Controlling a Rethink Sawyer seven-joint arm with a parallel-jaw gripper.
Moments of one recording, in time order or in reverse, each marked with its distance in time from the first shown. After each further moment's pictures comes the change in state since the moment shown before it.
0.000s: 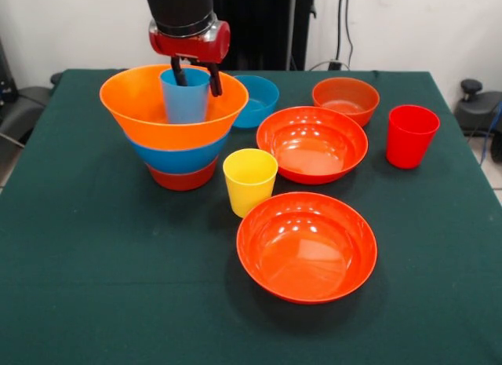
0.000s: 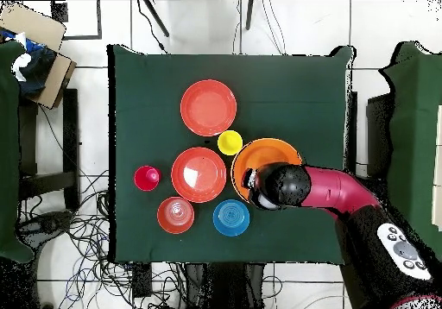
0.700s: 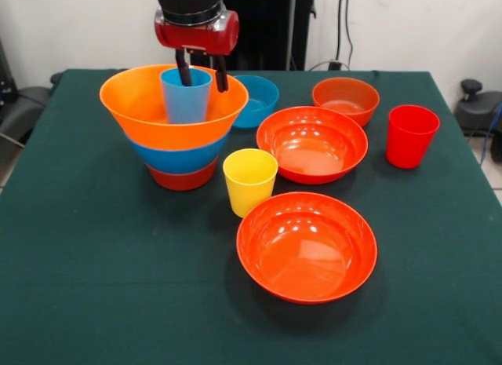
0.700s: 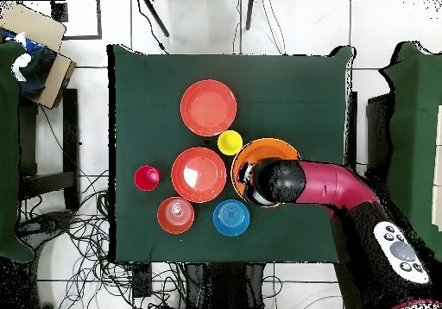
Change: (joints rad) arm 0.029 -0.055 0.015 -0.002 0.009 0.003 0.000
